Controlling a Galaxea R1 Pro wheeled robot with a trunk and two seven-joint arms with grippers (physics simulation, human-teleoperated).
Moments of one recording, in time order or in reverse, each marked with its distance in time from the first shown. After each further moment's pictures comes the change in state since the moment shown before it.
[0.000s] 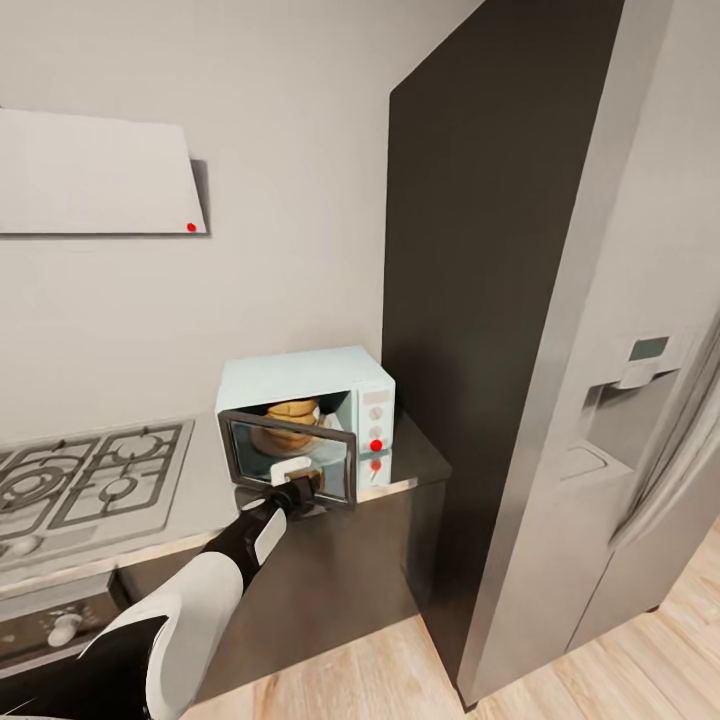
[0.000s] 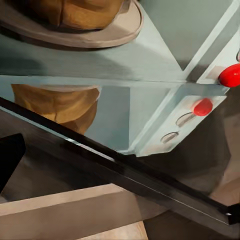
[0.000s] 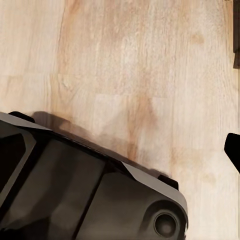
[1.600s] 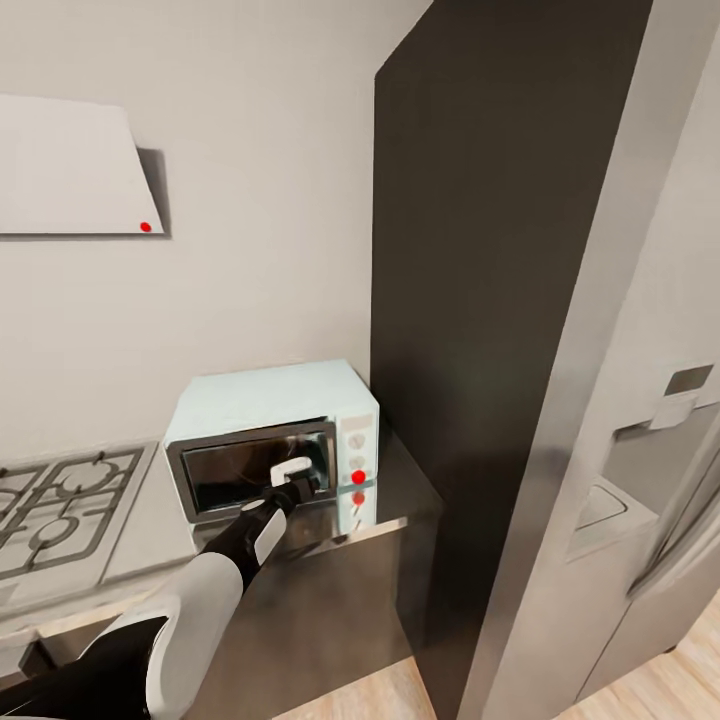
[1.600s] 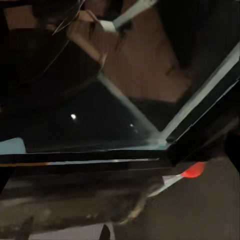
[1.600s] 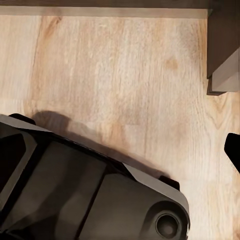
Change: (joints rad) left arm 0.002 0.000 0.002 -0.001 0.000 0.000 0.000; right arm 0.000 0.006 -0.006 0.000 -0.002 -0.001 -0.005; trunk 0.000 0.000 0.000
